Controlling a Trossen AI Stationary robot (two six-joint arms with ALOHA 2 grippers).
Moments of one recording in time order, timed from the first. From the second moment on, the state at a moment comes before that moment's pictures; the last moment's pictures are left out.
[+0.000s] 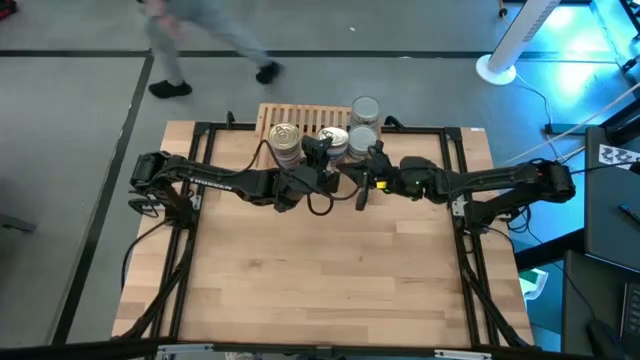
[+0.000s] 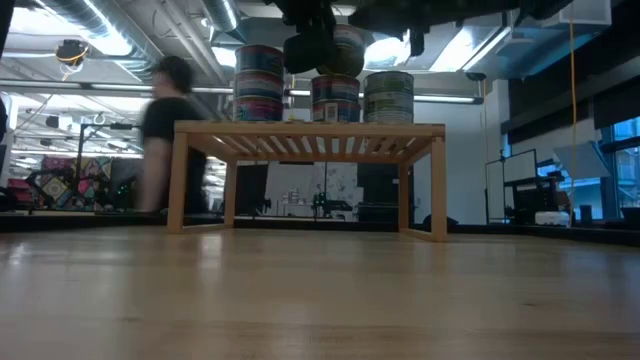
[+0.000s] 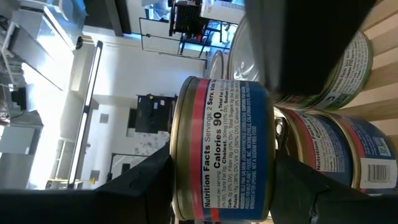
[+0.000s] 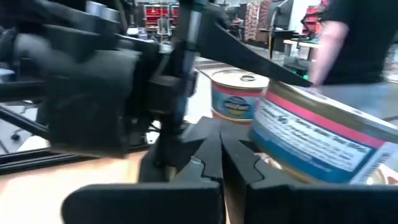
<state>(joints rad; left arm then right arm) -0.04 1.68 1.33 0.09 -1.07 1.15 -0.02 1.29 0.84 0.44 0.26 0.02</state>
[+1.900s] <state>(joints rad) -0.03 1.69 1.33 -0.02 -1.04 1.09 -0.09 1.30 0.84 0.44 0.25 0.02</state>
